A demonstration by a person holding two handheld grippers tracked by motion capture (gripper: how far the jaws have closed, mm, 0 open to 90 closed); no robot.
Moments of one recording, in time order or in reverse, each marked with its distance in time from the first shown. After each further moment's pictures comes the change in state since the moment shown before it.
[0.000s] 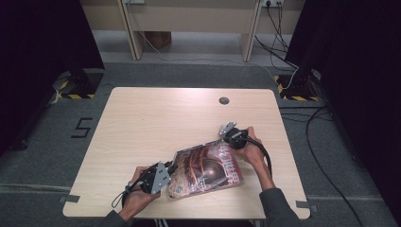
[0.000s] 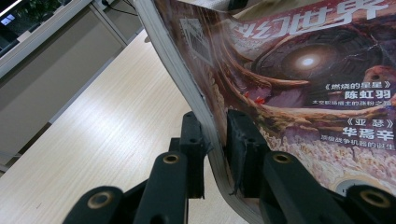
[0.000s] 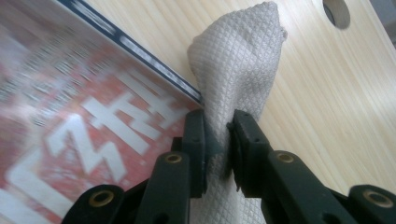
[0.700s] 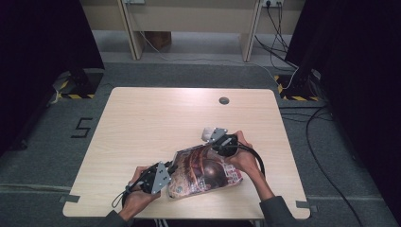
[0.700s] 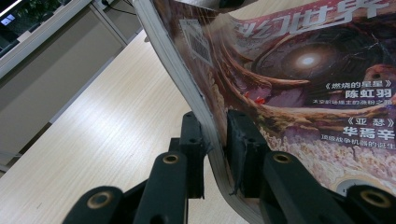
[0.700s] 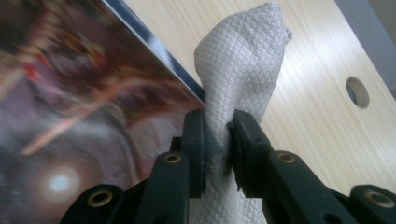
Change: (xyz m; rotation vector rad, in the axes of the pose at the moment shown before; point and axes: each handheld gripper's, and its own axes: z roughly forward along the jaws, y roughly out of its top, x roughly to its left) left arm 0.000 0.000 0.001 0.003 0.002 0.001; right arm 0.043 0.029 -0.044 -0.160 0.083 -0.079
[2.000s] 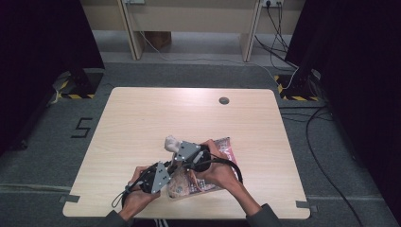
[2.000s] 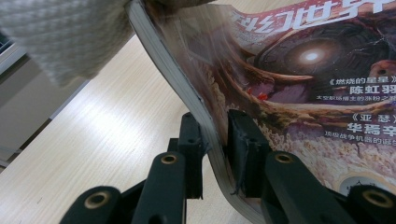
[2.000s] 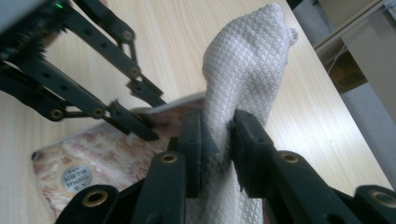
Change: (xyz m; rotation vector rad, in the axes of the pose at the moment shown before) left arm 0.001 -0.002 0.001 0.013 0.005 -0.005; right arm 0.075 0.075 -0.049 -0.233 0.088 -0.171
